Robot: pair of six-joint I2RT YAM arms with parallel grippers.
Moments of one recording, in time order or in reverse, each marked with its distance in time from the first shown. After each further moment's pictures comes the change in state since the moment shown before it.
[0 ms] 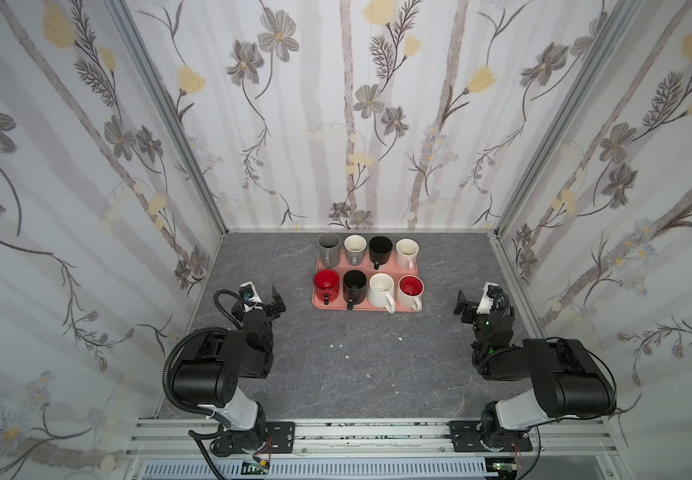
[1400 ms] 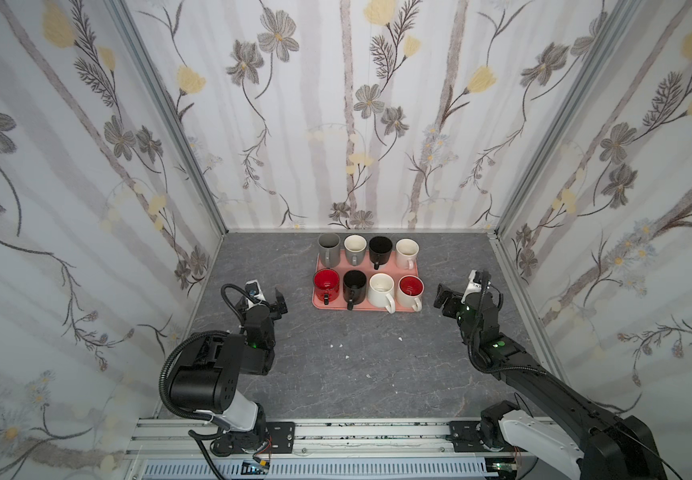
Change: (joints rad) left arm -0.005 -0.010 0.013 -0.093 -0.011 0.045; right arm 0.371 -0.523 0.261 -0.991 0.262 0.343
